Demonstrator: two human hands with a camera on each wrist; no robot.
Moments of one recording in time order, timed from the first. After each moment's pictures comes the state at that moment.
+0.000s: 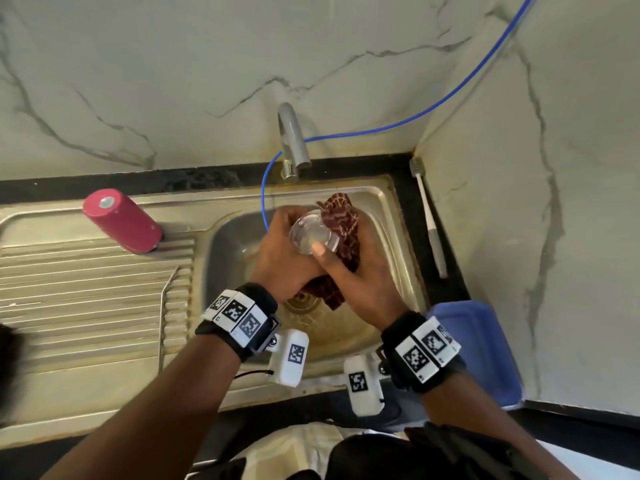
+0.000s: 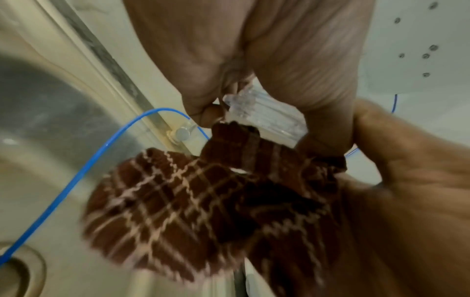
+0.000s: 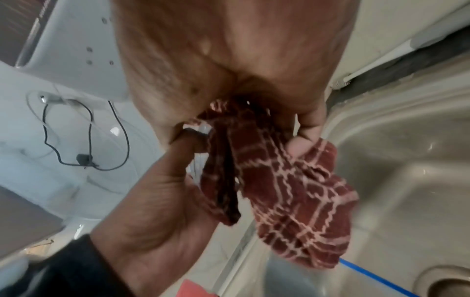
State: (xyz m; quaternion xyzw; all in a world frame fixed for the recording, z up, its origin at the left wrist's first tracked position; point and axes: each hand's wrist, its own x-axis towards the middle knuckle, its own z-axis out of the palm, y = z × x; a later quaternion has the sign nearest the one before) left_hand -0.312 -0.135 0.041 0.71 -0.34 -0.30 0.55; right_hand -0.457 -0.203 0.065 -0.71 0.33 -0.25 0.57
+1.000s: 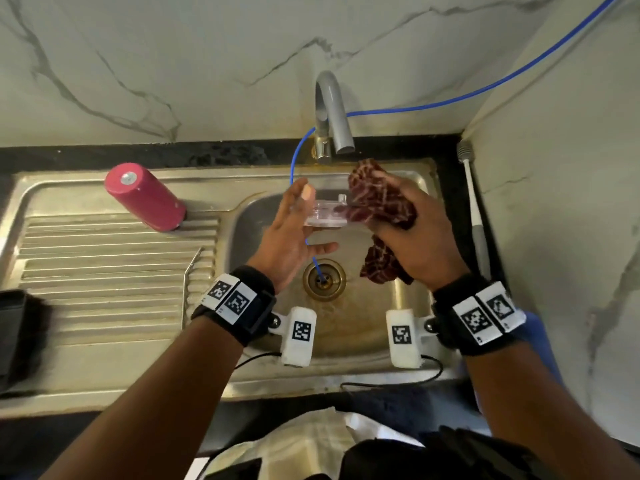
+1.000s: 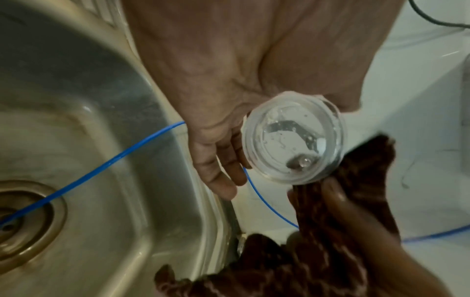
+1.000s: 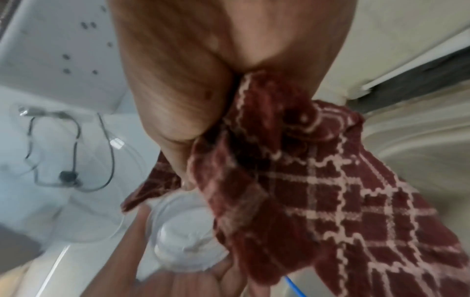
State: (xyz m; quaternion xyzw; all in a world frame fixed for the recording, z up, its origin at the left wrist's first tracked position) left_hand -0.266 -0.133 0.027 0.54 -0.12 -0.51 0.66; right_hand -0.426 -0.262 0.068 -0.78 0.31 -0.22 0.49
